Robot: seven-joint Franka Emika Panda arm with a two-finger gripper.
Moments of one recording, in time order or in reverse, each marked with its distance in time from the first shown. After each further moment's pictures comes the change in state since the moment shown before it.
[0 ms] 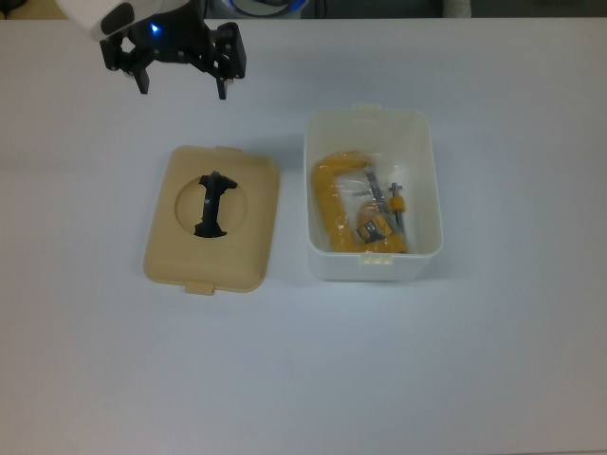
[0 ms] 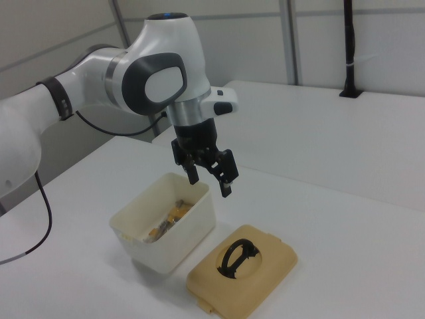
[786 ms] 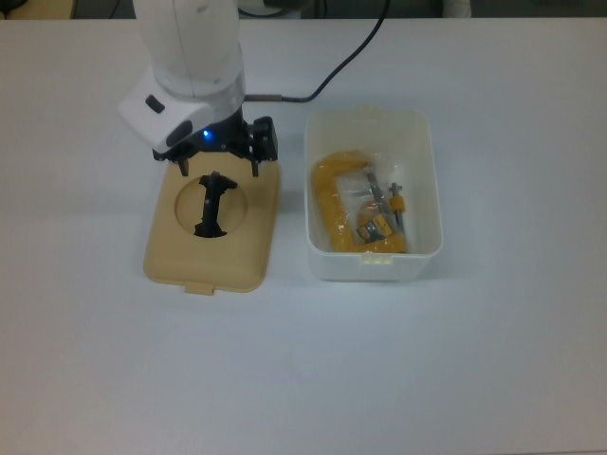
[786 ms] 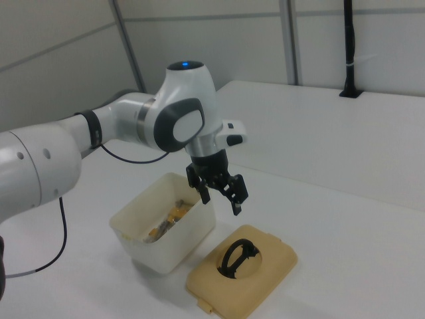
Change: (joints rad) arm 0.057 0.132 0.000 -0.092 -0.008 0.236 0.004
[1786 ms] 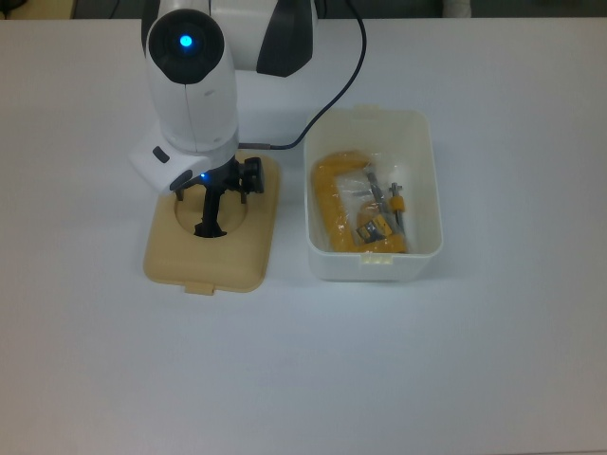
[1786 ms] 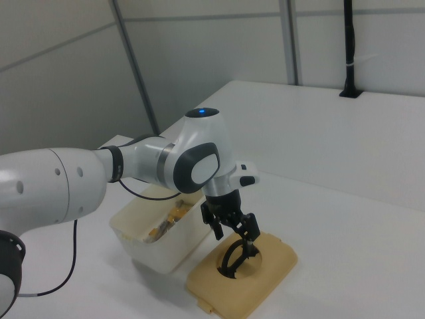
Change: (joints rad) arm -0.008 0.054 -0.016 -0.151 -0.060 0.155 0.028
